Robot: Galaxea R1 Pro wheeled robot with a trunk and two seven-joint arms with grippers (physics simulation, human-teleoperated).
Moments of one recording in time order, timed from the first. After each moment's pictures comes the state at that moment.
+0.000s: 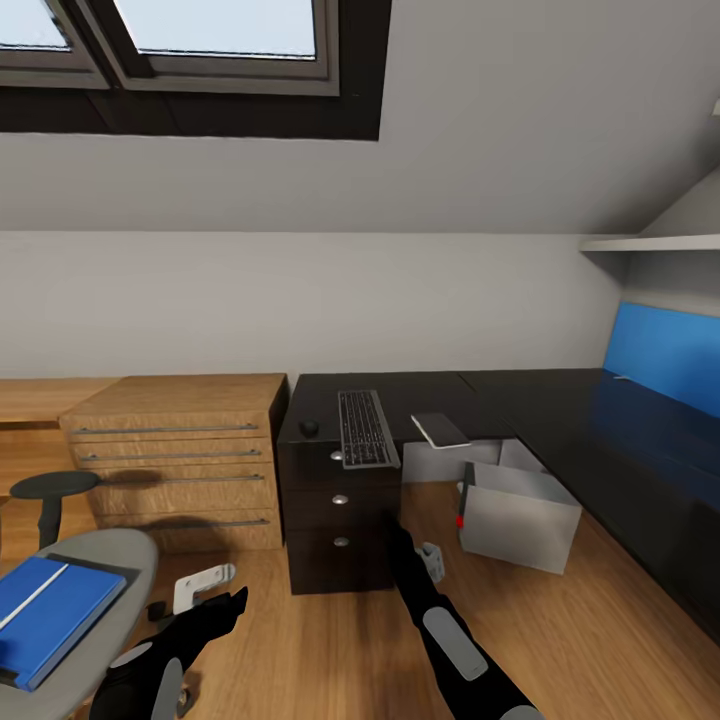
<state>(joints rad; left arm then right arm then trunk) -0.05 -0.17 0.20 -1.58 0.06 0.68 0.05 -0.47 0.17 0.25 -0.62 -1.36 -0.10 0.34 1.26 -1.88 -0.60</state>
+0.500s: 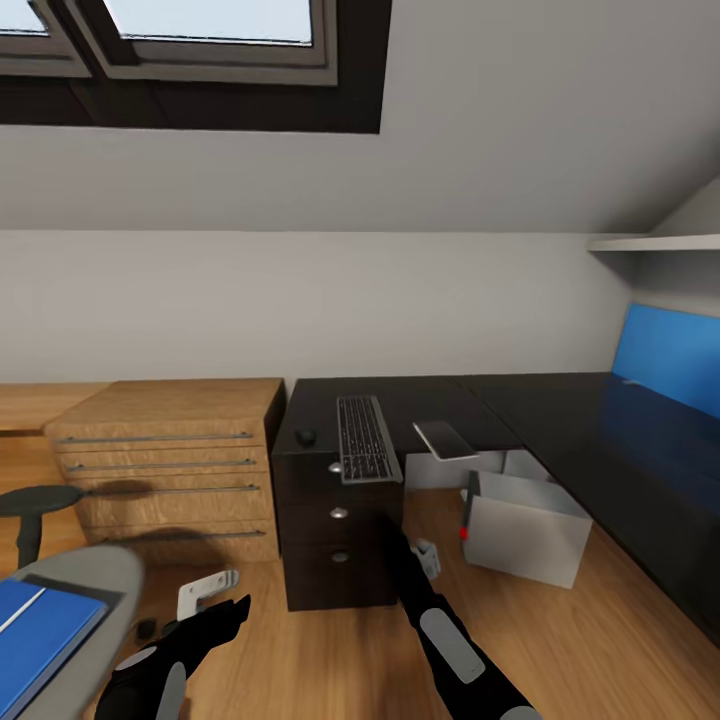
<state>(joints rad) -0.05 -0.17 0.19 -1.55 0.06 0.68 0.05 -0.47 0.17 0.27 -0.62 -1.34 -0.10 0.38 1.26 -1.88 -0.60</state>
